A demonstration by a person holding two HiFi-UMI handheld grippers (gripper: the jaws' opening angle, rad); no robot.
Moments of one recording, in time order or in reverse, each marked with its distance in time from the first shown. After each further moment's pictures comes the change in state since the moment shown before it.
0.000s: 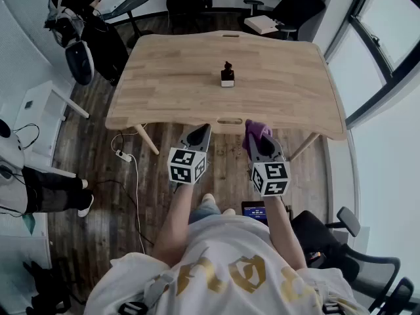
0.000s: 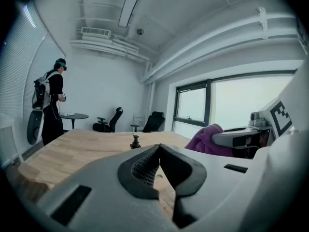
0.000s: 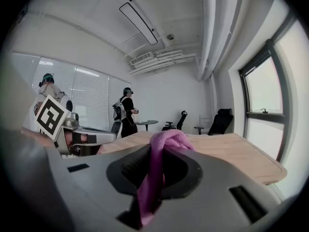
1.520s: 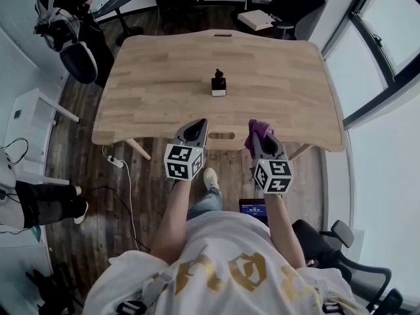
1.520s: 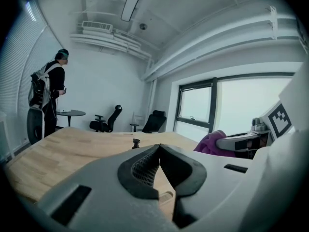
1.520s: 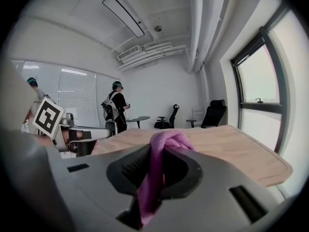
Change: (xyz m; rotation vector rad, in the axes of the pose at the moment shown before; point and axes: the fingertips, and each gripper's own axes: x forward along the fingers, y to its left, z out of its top) left arm 0.112 0.039 0.014 -0.027 0.012 -0.011; right arm 0.081 -0.091 -0.009 0.083 0.062 -0.070
